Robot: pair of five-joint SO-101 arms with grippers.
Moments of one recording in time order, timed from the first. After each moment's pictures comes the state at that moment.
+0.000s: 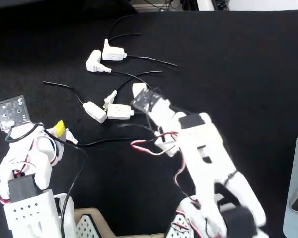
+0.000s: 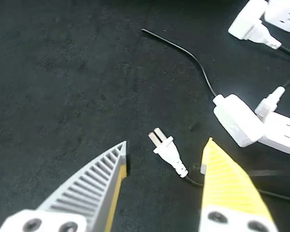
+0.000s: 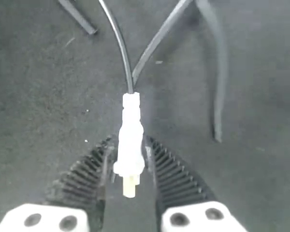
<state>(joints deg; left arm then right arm) -21.4 -79.5 65.5 63.6 1.2 -15.8 -25.5 48.9 61.7 34.3</state>
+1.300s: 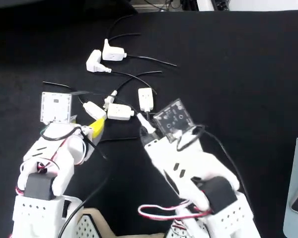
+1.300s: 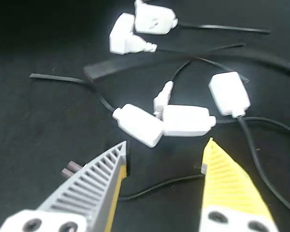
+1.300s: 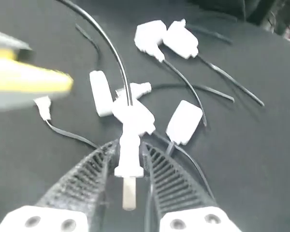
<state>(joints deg) 3.2 -79.5 65.5 56.5 1.2 -30.1 -78.2 59.5 60.3 4.6</state>
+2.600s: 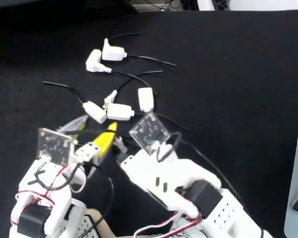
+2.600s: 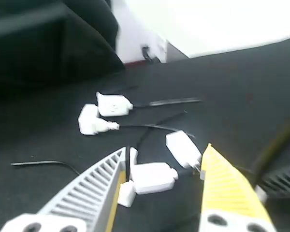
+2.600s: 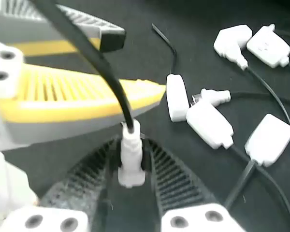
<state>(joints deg) 12.0 -103.5 69.4 59.2 -2.2 -47.3 -76.4 64.5 52.8 -2.2</state>
